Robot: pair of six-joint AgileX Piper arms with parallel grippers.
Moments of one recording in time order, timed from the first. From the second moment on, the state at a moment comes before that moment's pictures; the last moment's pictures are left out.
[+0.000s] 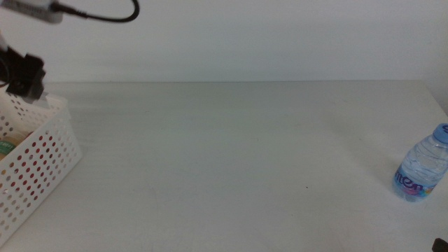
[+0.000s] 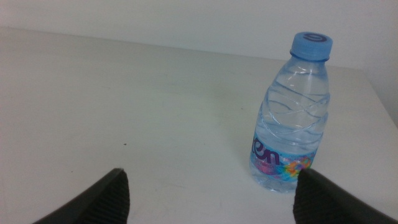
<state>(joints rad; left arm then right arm) -0.02 1.43 -1.41 0.17 1.08 0.22 0.16 -0.01 0.01 0.07 0.29 -0.09</state>
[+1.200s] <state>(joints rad) -0.18 0.97 -1.13 -0.26 0.74 0.27 0.16 -0.01 0.01 0.07 0.29 -0.09</state>
